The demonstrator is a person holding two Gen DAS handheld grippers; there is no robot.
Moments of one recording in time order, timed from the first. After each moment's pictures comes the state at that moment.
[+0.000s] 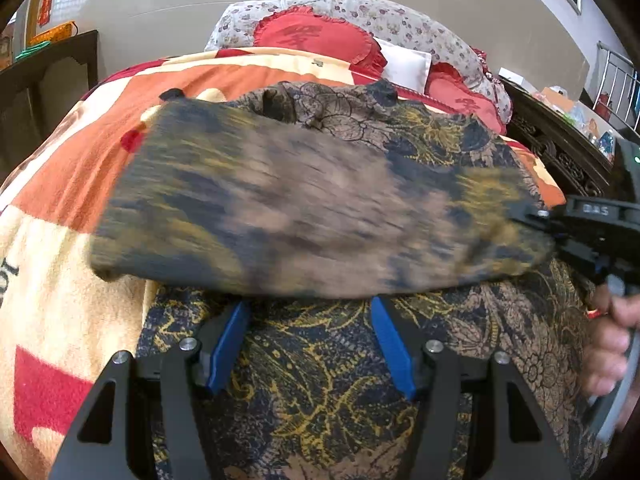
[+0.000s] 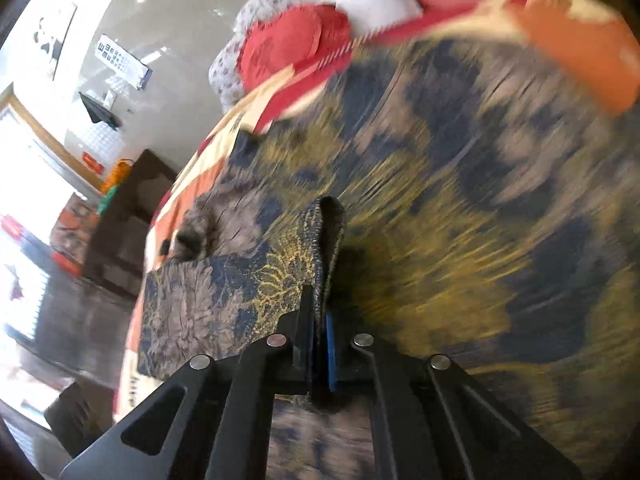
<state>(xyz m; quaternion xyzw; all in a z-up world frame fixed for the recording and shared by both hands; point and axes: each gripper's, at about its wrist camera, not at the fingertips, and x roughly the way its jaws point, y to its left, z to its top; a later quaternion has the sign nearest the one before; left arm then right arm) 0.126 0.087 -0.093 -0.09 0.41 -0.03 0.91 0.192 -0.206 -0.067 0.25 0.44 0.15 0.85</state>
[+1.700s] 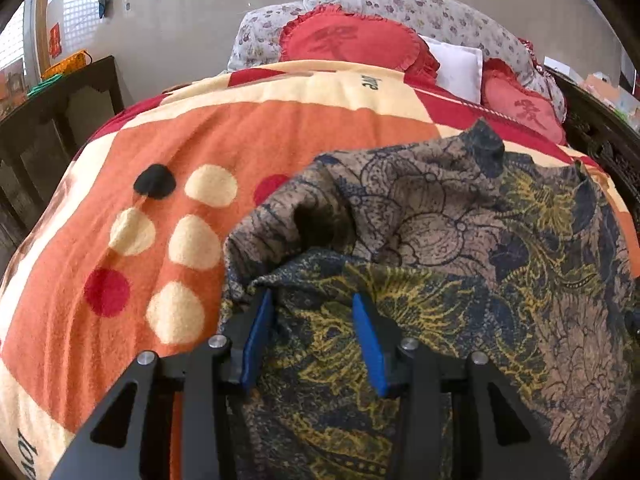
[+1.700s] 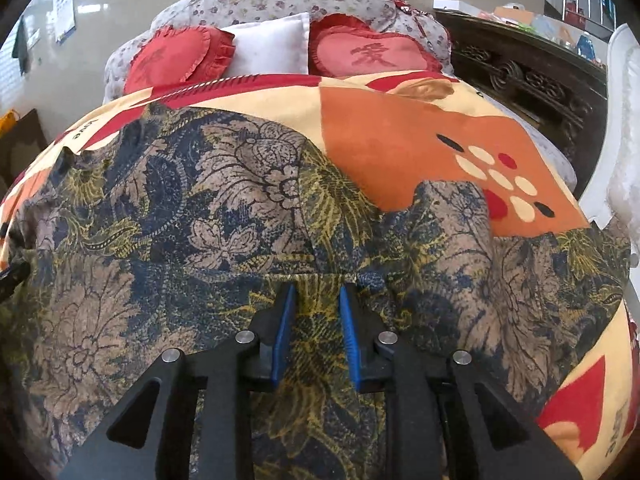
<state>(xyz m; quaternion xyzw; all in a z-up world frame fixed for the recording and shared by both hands) 0.255 0.101 -0.096 -0.03 0.41 0.06 0.91 0.200 -0.283 -0.085 0.05 0.43 -0.05 0.90</state>
